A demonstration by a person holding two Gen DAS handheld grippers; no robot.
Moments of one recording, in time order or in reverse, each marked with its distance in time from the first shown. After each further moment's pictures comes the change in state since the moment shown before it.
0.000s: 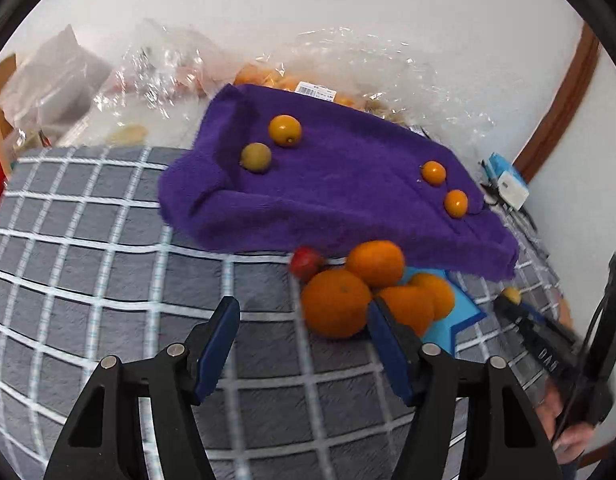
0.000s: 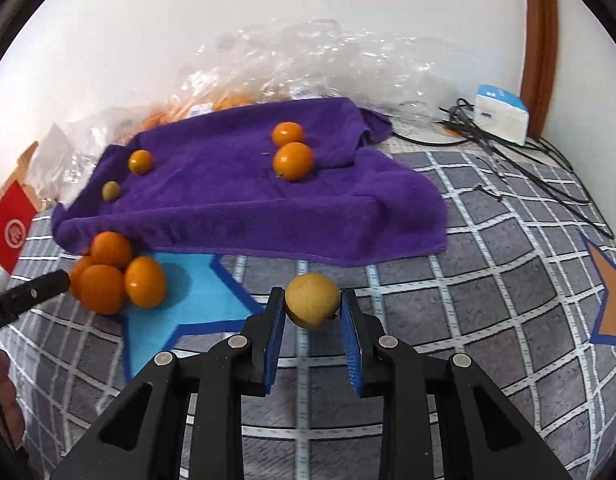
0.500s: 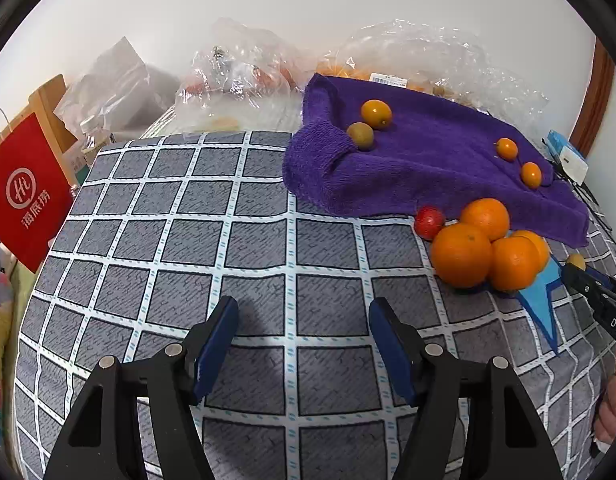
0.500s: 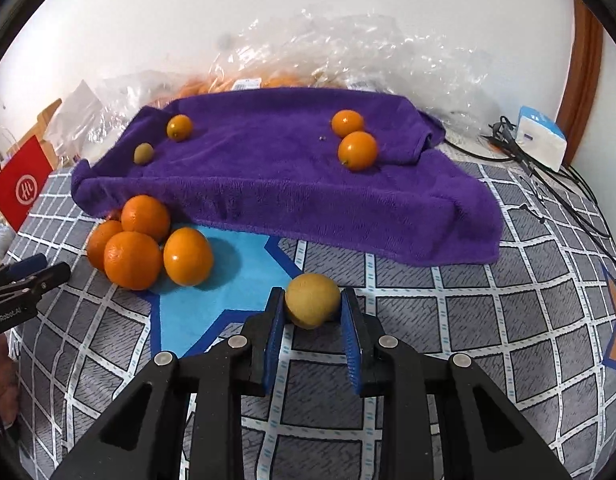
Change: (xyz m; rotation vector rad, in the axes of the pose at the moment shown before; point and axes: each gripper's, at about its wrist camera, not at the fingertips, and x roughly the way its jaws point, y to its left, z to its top) left arm -0.015 0.039 -0.026 0.075 -0.023 0.278; right arm 0.003 0.036 -0.005 -0.130 0.021 0.051
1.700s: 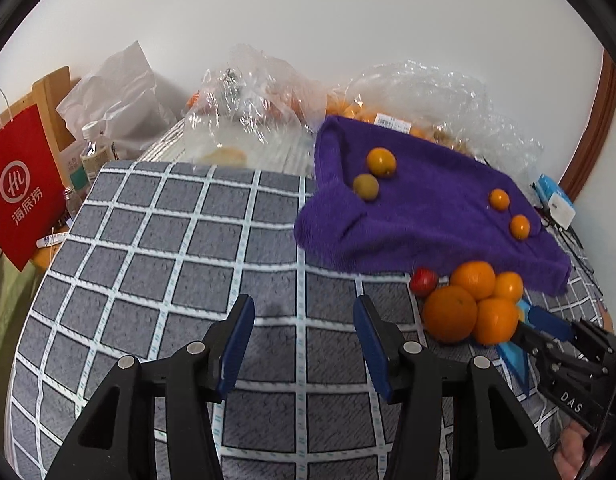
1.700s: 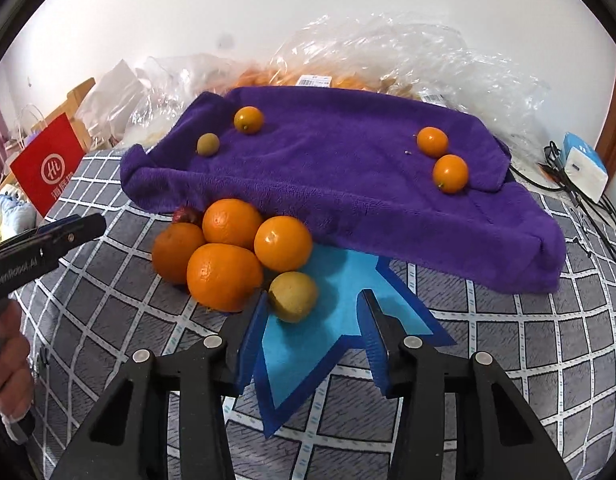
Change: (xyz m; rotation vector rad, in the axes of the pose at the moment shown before) left arm -0.004 0.019 0.021 -0.078 -0.072 -0.065; right arm 0.005 0.061 0.014 -0.091 0.029 0.082
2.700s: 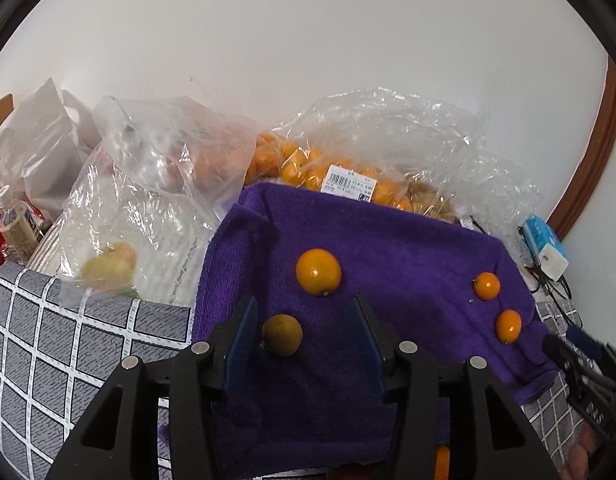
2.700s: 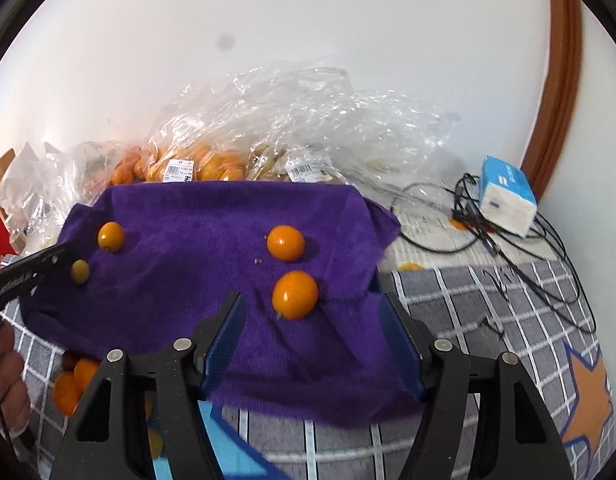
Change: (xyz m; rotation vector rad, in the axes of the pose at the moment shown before) left arm 0.070 -0.056 0.100 0.004 -0.070 -0.113; right arm -0.004 -0.091 0.073 0.155 -0.125 -0.242
